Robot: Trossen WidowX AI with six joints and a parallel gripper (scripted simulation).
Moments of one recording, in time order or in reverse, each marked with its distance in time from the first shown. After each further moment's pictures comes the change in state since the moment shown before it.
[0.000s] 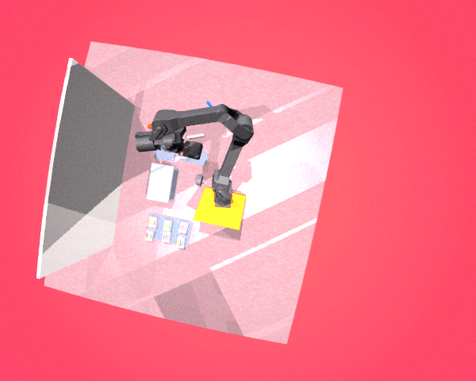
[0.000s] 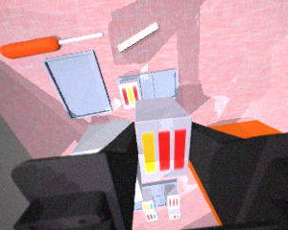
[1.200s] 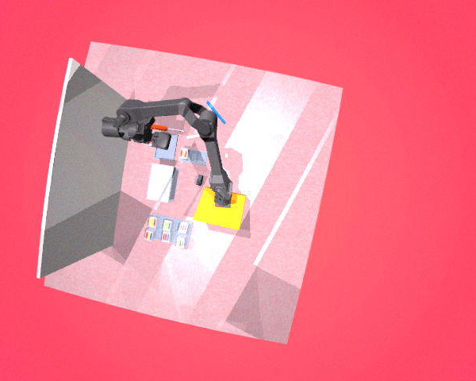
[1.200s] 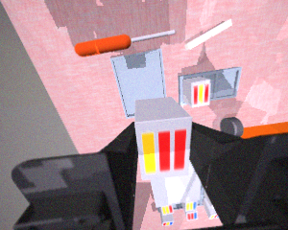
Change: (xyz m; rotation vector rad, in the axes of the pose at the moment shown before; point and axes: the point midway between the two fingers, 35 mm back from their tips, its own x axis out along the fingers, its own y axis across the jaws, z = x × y) arm 0.007 0.128 0.009 0.004 0.001 0.005
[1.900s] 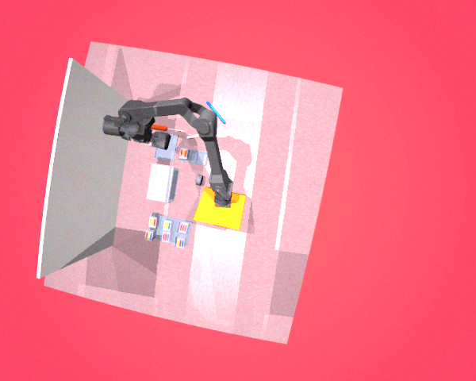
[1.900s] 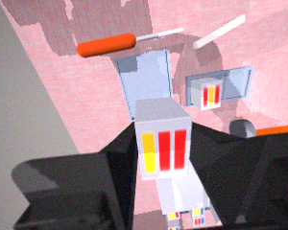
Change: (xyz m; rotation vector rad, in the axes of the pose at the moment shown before) arm 0.015 0.008 0.002 0.014 0.003 0.011
